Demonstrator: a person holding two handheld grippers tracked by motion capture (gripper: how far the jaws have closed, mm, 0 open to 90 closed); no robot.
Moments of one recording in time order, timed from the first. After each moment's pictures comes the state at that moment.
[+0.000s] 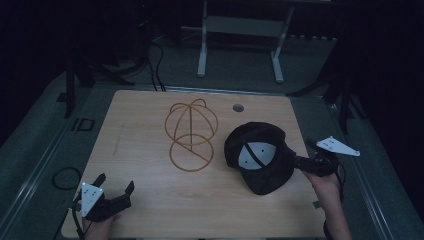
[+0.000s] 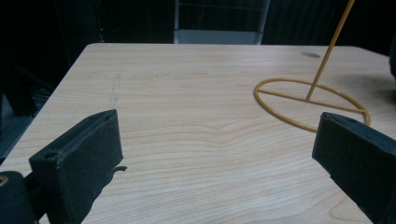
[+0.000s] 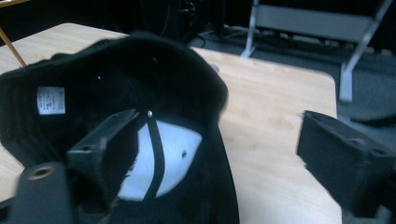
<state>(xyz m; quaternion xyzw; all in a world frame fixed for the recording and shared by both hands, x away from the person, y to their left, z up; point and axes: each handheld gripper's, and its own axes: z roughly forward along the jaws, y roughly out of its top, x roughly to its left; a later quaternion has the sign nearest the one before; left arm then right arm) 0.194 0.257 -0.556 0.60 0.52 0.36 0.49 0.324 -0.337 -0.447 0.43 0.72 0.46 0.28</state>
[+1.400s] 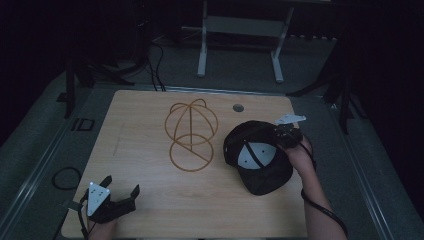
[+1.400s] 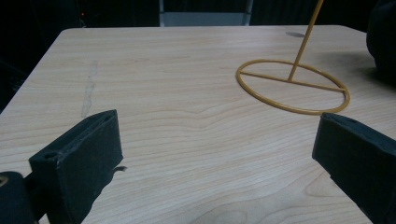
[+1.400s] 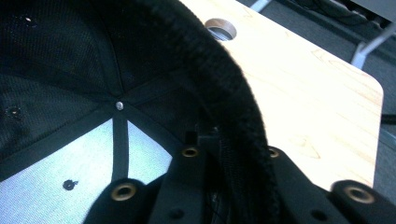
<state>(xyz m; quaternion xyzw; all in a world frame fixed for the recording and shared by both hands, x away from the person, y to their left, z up) 0.193 0.247 -0.554 0.63 0.51 0.34 0.47 0.426 -0.276 -0.471 0.38 0.82 0.32 0.27</state>
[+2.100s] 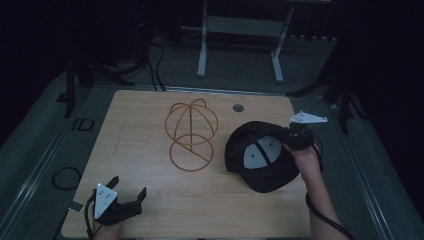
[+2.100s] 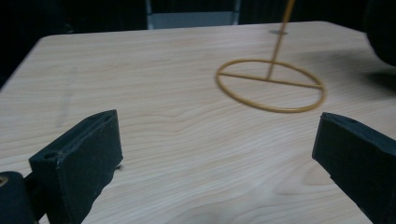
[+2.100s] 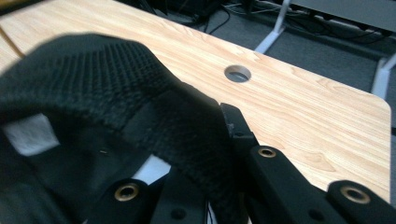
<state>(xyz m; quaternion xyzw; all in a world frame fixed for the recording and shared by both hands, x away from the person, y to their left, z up) 0.187 0.224 -0.546 0.65 0.48 0.33 0.49 0.385 -0.282 -0.421 0.40 0.78 0.42 0.24</state>
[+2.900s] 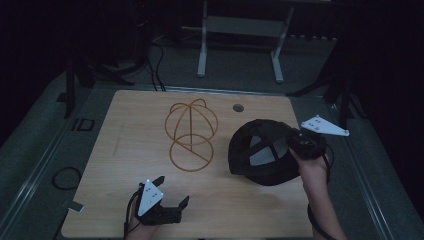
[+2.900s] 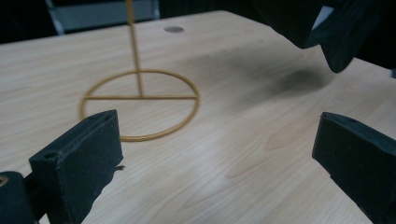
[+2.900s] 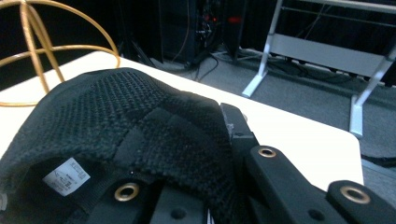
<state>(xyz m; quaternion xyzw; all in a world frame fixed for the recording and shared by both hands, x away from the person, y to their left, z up) 0.195 0.127 -0.515 0.73 0.39 0.24 0.50 0.322 -0.271 -0.375 0.39 0.73 0.48 0.29</state>
